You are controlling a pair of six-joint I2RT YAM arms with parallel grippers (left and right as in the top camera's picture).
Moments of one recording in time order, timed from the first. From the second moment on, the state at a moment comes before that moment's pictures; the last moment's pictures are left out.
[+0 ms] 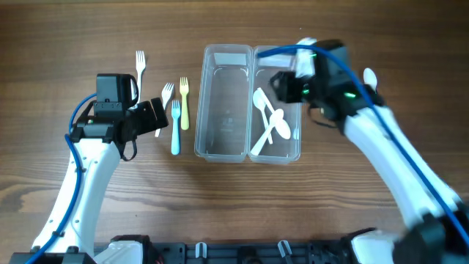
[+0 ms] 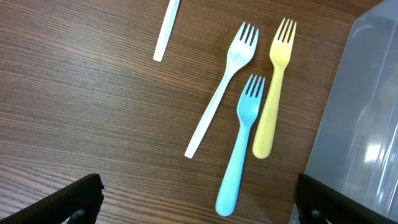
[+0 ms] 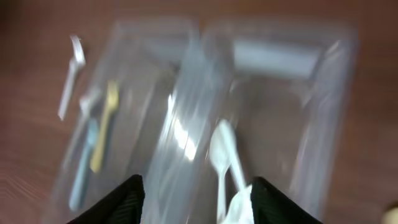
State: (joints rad) left arm -0.02 1.34 0.98 -0.72 -0.03 -0.30; right arm 0.28 1.48 1.18 -0.48 -0.22 0.27
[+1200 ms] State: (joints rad) left arm -0.02 1.34 0.98 -0.72 -0.03 -0.30; right arm -0.31 1.69 1.21 -0.71 -0.16 0.39
